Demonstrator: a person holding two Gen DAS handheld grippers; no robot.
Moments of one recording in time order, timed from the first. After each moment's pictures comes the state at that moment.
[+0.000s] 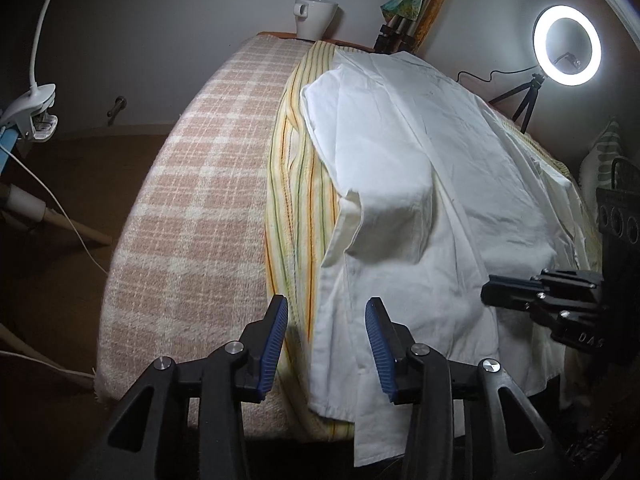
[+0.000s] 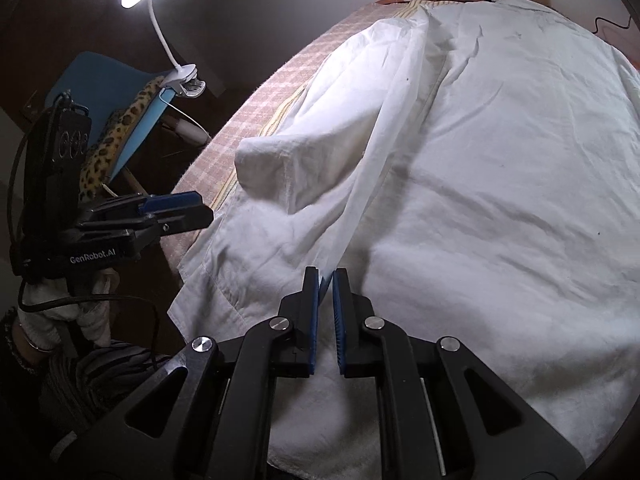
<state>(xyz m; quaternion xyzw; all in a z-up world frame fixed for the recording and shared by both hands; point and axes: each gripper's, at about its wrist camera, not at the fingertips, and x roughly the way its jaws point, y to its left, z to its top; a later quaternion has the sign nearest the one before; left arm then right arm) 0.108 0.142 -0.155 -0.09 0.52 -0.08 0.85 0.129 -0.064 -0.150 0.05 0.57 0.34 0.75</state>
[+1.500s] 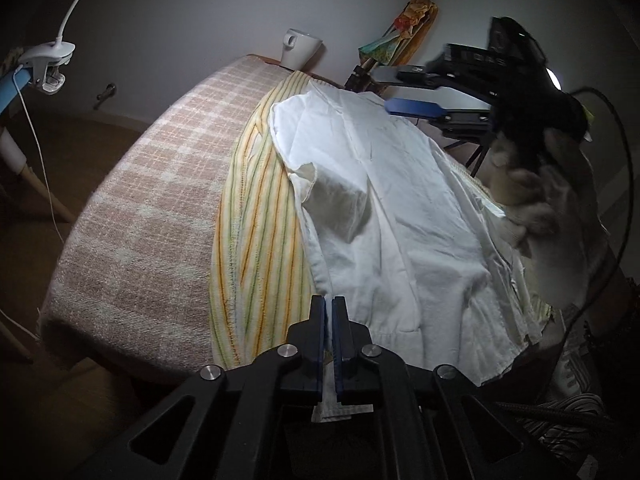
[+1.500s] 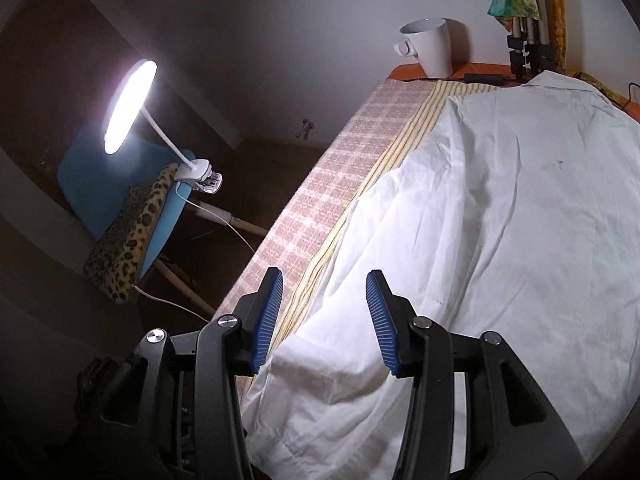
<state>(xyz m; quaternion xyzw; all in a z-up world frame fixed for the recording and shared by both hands) 0.048 0.137 -0.141 -0.21 0.44 -0.14 0.86 0.264 -0.020 -0.087 0.10 0.54 0.36 0.75</state>
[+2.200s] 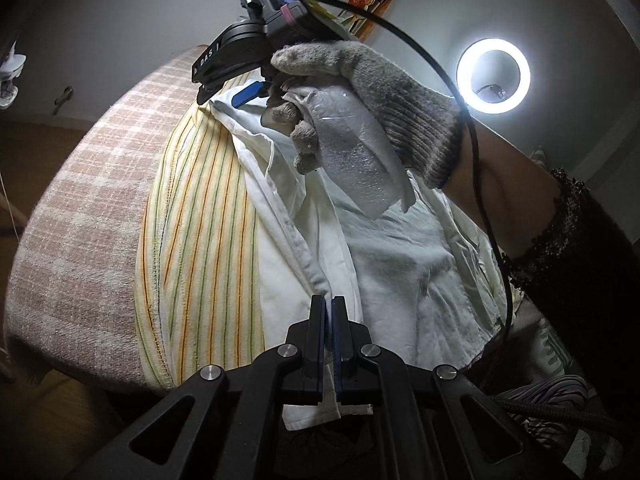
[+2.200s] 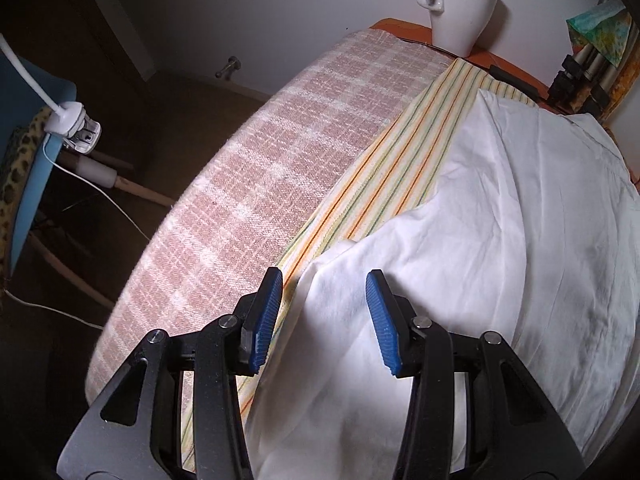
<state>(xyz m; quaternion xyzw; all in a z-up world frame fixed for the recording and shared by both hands) 0.056 0.100 -0.134 -0.20 0.45 -0.20 0.85 0.325 0.098 -0.177 -0.10 0.60 0.26 0.75</state>
